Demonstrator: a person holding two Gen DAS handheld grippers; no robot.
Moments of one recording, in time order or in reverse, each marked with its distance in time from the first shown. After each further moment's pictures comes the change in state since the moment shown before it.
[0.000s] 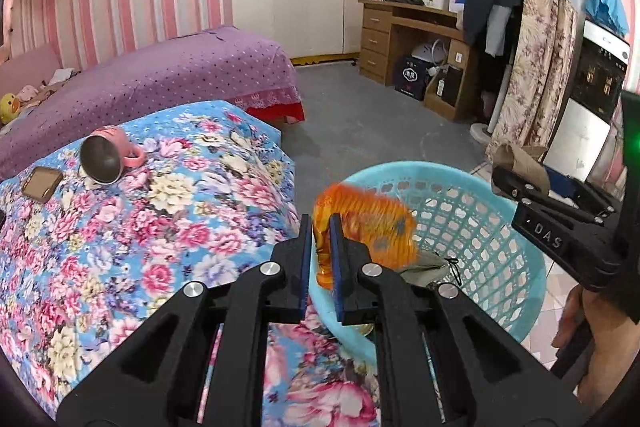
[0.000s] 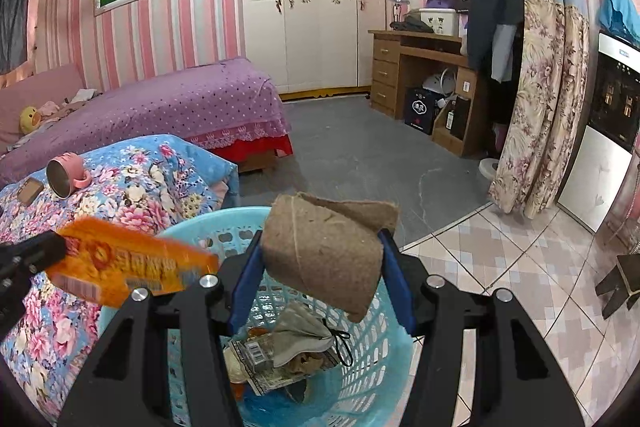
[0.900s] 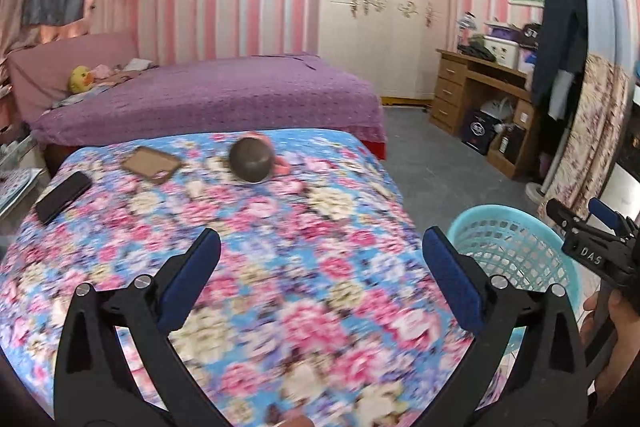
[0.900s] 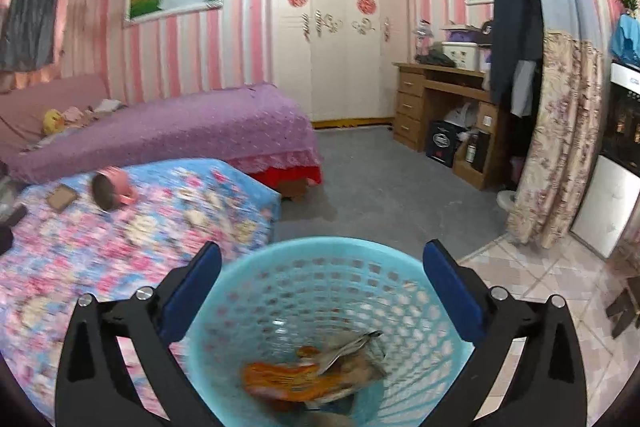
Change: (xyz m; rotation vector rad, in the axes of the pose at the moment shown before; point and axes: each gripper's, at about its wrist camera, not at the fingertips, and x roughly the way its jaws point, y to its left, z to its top) left arm -0.110 0.132 -0.026 -0.191 -0.141 0.210; right arm -0.052 0.073 0.009 -0.038 -0.121 0.090
